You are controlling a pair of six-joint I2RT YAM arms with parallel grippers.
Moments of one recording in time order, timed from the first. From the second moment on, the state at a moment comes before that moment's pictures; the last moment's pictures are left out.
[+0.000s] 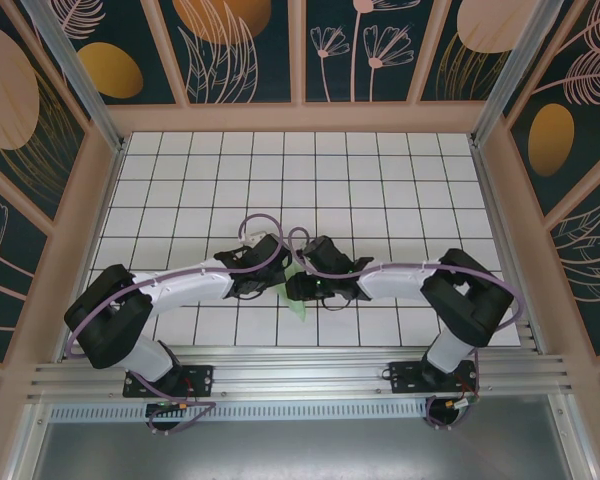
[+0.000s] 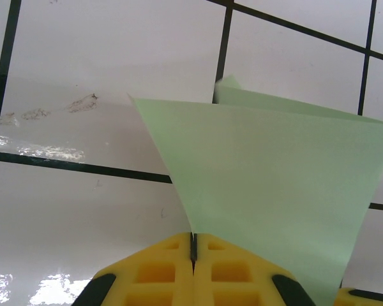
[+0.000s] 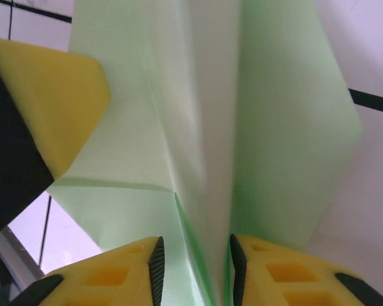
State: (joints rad) left arm -0.85 1.53 0.81 -0.35 -0.22 -1.03; right arm 0.91 1.65 0.76 -0.03 -0.28 0.70
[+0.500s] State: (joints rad) left arm -0.85 1.37 0.80 -0.32 -0.25 -1.04; right arm 0.94 1.70 0.99 -0.33 -0.03 0.66
